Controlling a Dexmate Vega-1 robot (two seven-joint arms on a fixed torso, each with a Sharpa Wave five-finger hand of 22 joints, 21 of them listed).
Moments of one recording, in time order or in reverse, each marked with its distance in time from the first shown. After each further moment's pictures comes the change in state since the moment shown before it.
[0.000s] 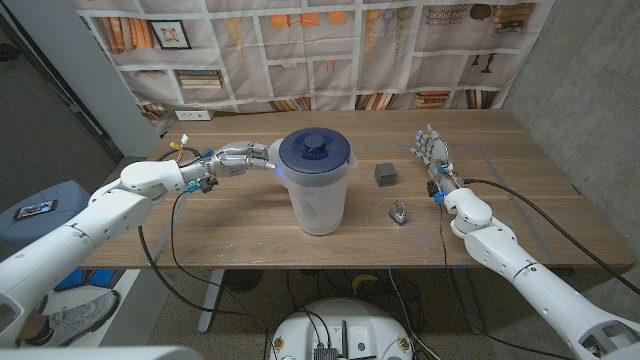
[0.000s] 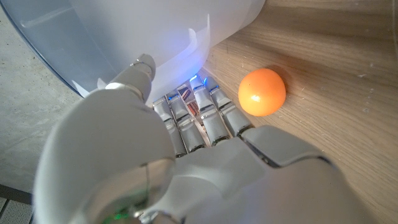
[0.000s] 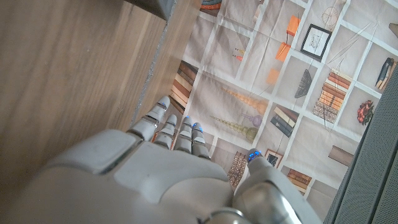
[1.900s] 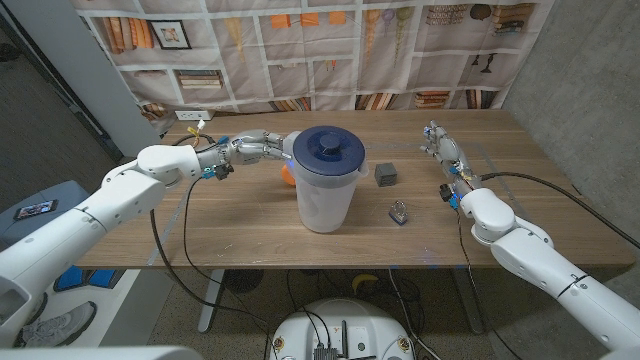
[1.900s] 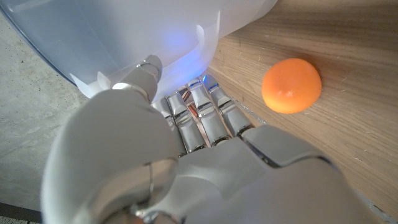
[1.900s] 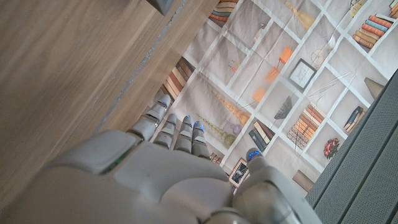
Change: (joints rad) left arm -0.071 0.003 0.036 -0.130 0.043 0.145 0.098; left_hand 0.041 0.089 0.027 0.002 0.000 0.112 0.008 -0.022 0.000 0.129 -0.002 -0.012 0.001 0.091 -0.025 -0.019 -0.006 0.023 -0.002 -0.001 0.000; right arm -0.185 -0.200 0.076 -0.375 -0.136 -0.188 -0.149; right_hand -0.006 0.006 0.008 -0.003 0.000 0.016 -0.009 0.003 0.000 0.005 -0.005 0.004 -0.005 0.009 -0.002 0.004 -0.017 0.009 -0.009 -0.023 0.000
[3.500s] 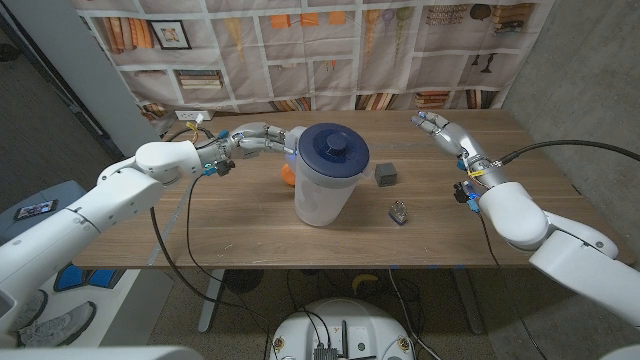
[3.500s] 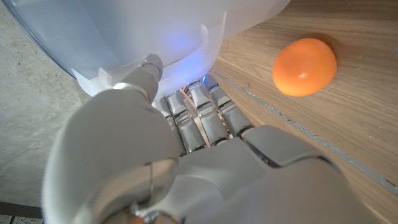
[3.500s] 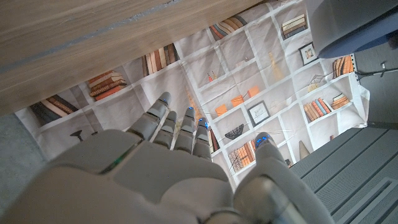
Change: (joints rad) left arm 0.045 0.035 -0.037 -0.100 0.023 0.001 0.106; left_hand 0.001 0.009 0.007 -0.002 0.000 0.013 -0.007 -0.005 0.000 0.023 0.002 -0.003 0.000 0.015 -0.007 -0.007 -0.002 0.000 0.000 -0.004 0.000; right arm -0.266 -0.215 0.197 -0.527 -0.309 -0.375 -0.061; right_hand 0.153 -0.023 0.035 -0.170 -0.032 0.064 -0.048 0.020 0.005 0.129 -0.036 0.027 0.007 0.030 0.016 0.015 -0.045 0.016 0.028 -0.021 0.000
